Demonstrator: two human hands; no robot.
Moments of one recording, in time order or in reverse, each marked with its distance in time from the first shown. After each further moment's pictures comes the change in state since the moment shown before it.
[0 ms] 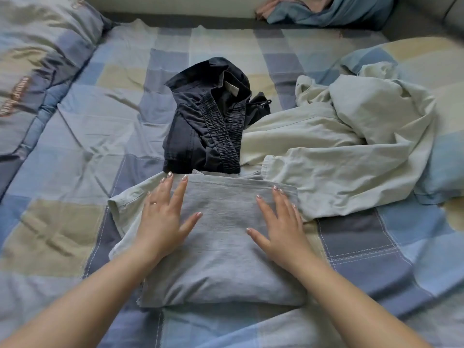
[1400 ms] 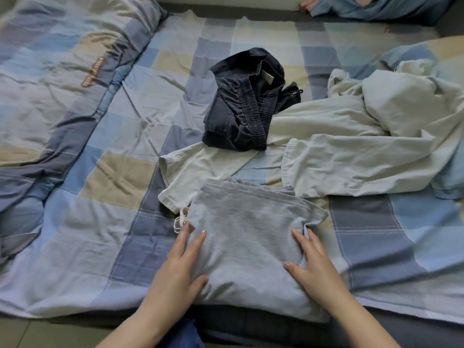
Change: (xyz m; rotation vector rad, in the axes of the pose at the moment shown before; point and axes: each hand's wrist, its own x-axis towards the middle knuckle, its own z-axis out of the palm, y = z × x) left_hand -0.213 0.036 -0.023 -0.382 -0.047 -0.042; right_hand -0.135 0.008 -0.001 0.500 -0.171 0.113
